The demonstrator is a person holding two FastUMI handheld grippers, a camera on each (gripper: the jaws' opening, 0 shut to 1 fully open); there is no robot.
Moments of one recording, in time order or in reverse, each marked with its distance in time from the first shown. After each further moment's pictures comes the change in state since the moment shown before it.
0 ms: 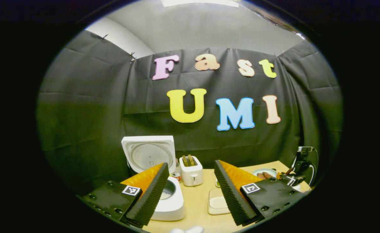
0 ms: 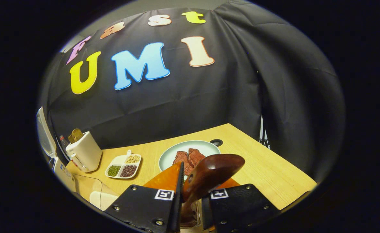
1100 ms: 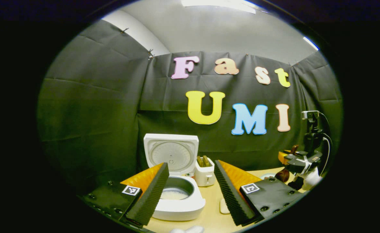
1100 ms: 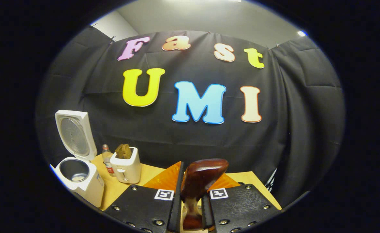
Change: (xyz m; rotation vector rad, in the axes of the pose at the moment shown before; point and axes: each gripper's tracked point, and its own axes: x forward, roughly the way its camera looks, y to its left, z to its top) left arm -0.016 0.103 -0.006 -0.086 -0.016 0.086; right arm -0.132 0.227 0.133 -0.310 -0.205 0.240
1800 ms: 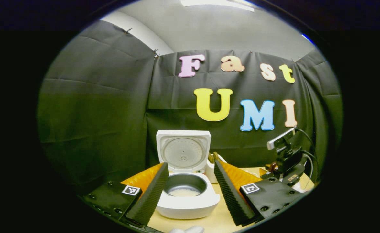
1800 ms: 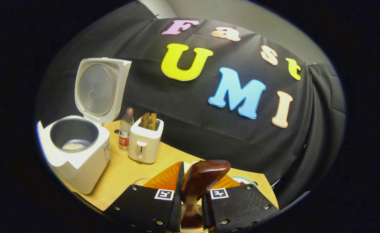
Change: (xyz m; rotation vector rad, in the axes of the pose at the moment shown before) left arm -0.007 0.030 -0.027 0.031 0.017 0.049; right arm 0.027 0.091 -0.119 -0.363 0.125 0.069
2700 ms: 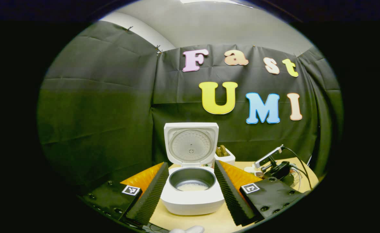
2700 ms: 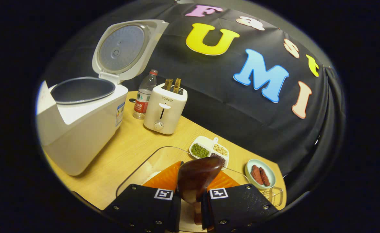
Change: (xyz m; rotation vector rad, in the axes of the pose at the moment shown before) left arm -0.005 0.019 -0.018 0.020 0.040 0.041; right arm 0.016 0.067 -0.078 0.063 0.154 0.124
